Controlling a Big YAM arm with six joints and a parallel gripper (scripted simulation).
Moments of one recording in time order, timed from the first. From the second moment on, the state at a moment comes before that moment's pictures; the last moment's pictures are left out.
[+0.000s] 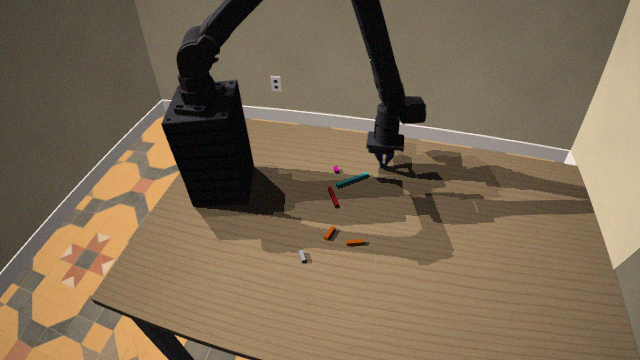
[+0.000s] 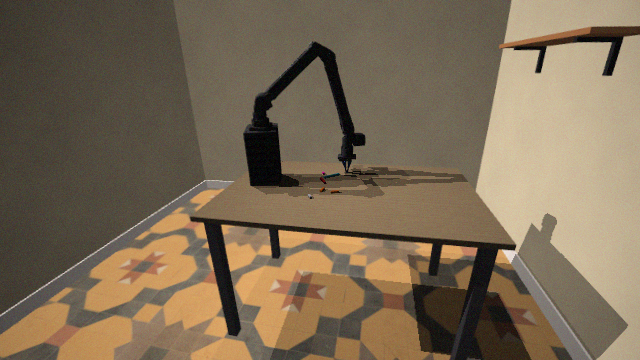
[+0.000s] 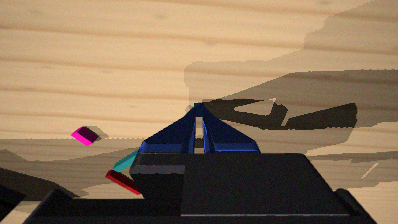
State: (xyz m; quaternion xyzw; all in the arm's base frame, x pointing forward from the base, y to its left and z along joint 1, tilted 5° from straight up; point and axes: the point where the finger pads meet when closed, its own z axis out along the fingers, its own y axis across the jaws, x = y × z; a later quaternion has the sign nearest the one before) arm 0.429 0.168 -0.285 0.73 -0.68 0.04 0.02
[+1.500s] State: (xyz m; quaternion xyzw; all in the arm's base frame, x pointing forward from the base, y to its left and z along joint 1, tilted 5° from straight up) arm 0.426 0.167 -0.282 0.73 -0.68 0.04 0.02
